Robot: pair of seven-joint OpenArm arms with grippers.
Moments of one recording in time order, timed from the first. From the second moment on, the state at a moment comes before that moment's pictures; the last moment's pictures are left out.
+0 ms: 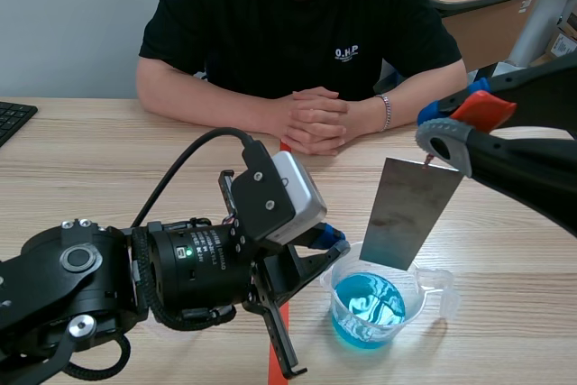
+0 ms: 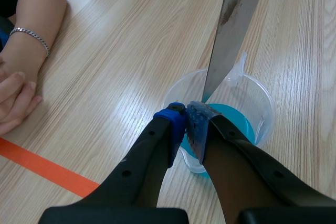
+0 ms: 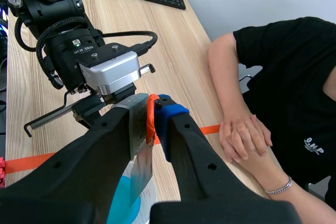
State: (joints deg) left arm 0.7 -27.1 43.3 94.2 -1.9 -21.7 -4.0; right arm -52.7 57.5 20.8 132.9 12.8 31.8 19.4
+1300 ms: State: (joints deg) left arm 15.5 -46.1 29.7 109.0 -2.0 -20.8 -6.0; right arm -52.7 57.5 20.8 132.9 12.7 31.8 19.4
